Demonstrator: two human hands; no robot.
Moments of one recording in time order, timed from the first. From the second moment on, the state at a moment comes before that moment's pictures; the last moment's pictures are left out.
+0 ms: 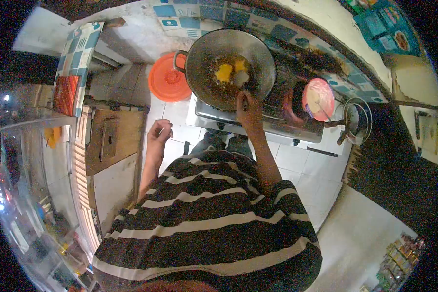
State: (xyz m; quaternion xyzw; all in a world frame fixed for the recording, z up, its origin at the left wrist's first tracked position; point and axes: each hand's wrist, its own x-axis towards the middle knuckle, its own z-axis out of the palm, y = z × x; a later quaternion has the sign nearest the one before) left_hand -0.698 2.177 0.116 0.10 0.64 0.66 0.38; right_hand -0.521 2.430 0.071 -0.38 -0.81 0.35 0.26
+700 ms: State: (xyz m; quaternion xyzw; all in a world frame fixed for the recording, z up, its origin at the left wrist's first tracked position) left_hand -0.608 2.195 0.152 0.09 0.63 0.67 0.39; right_hand -0.493 2.496 0.125 -0.38 -0.74 0.53 0.19
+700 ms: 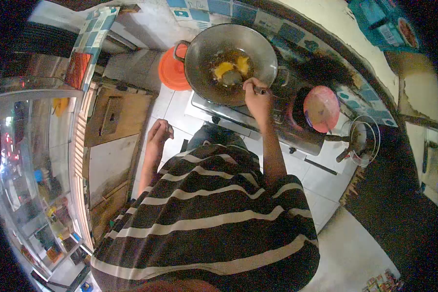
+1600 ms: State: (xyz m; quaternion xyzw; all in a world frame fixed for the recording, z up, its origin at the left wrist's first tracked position) left_hand -0.605 2.153 0.144 0.09 0.69 0.49 0.53; right_hand -0.490 2.497 0.114 -0.39 -0.75 0.51 0.16
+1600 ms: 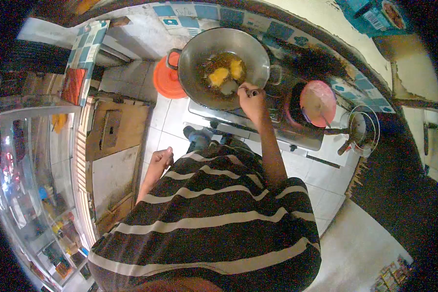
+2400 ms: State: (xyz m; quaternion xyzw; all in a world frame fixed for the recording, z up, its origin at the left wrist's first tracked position) left_hand -0.604 2.183 0.178 0.46 0.53 0.44 0.57; right_hand -0.494 2.493 0.124 -0.40 -0.74 0.51 0.19
